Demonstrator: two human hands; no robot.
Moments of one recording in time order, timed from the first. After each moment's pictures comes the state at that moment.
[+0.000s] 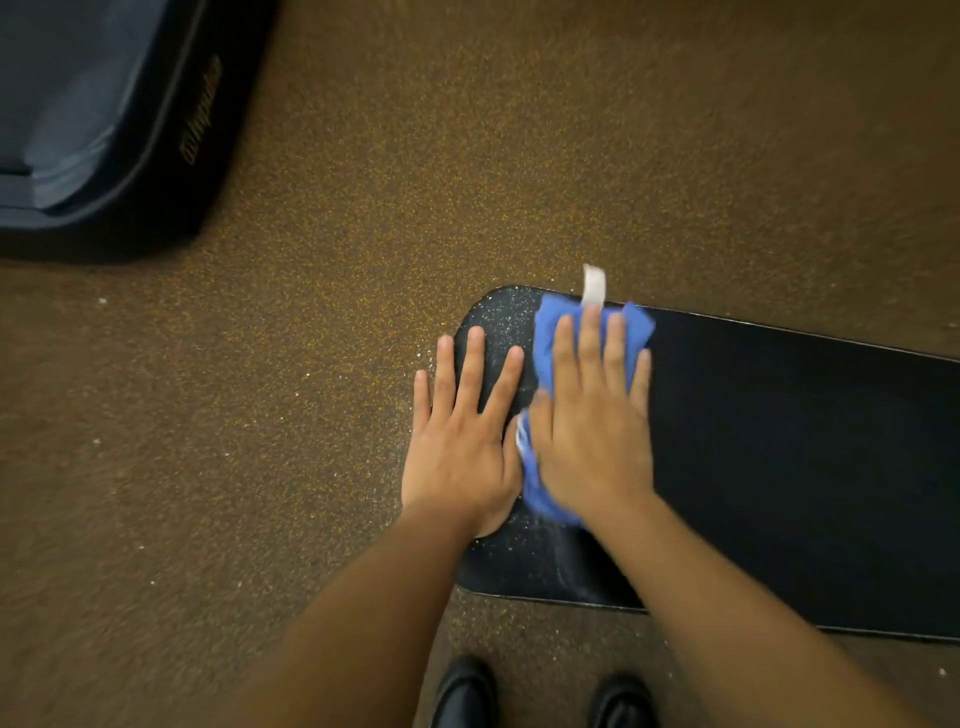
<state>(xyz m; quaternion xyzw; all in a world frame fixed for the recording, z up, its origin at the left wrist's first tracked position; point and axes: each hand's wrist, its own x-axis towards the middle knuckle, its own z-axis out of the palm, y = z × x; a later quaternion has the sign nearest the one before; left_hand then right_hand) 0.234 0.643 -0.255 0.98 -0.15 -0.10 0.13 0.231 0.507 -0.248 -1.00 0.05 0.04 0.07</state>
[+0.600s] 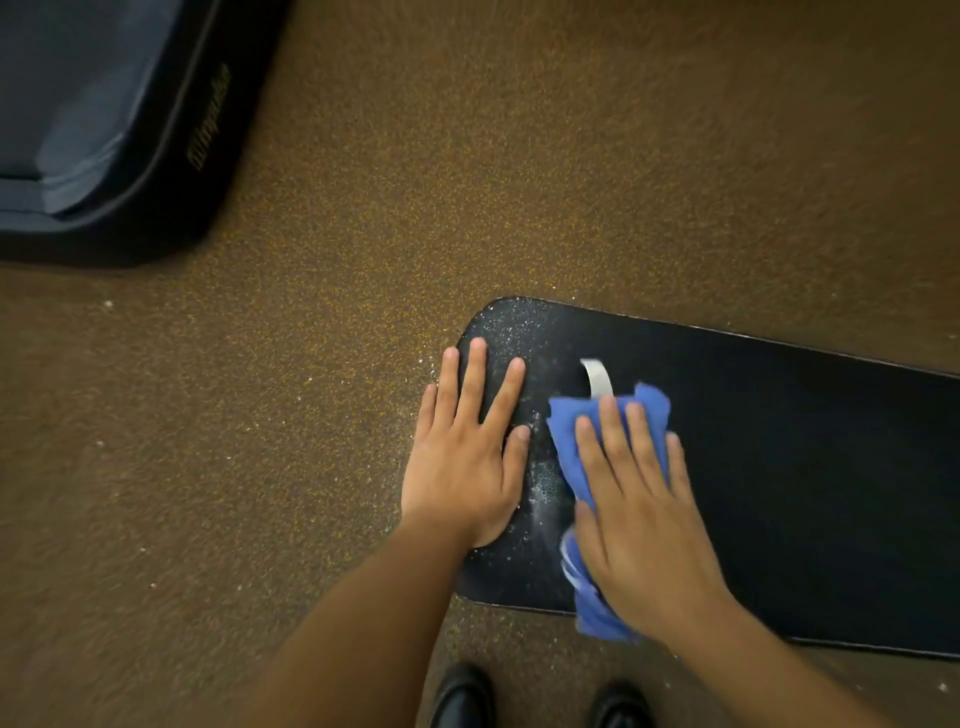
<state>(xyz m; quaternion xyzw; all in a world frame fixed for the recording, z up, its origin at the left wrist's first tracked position) 0.233 0.644 -0.254 0.97 -0.15 -0.11 0.14 0.159 0.471 -0.246 -0.99 -0.07 0.06 0.05</state>
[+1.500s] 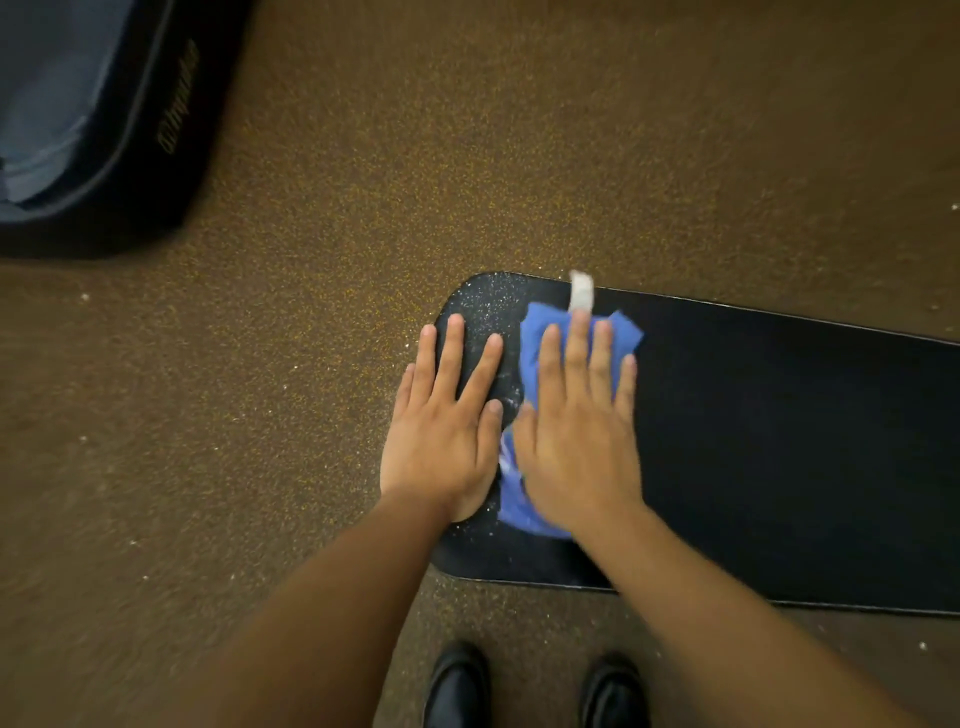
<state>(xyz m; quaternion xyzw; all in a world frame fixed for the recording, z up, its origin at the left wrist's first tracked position) 0.235 0.648 -0.257 0.97 -0.15 -0.09 0.15 0.211 0.506 -0.247 -1.00 0.05 0.05 0.07</state>
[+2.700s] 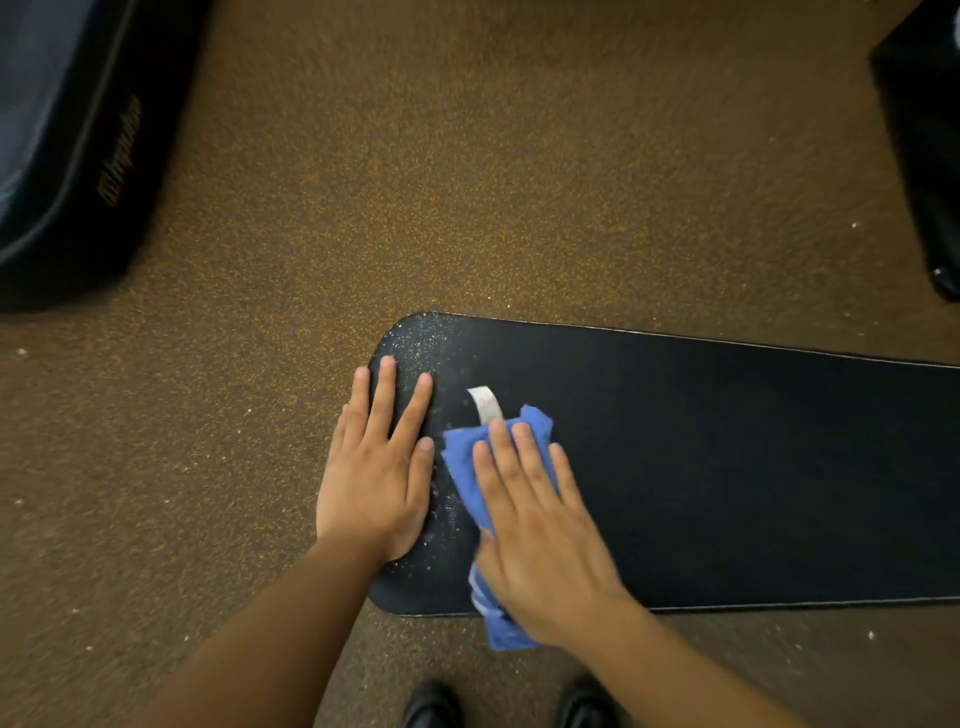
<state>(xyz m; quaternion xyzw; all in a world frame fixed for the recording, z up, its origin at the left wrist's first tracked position) 0.234 0.650 -0.261 0.97 -0.17 -0.07 0.16 0.148 0.477 -0.249 -0.99 -0.10 0.05 0.07</state>
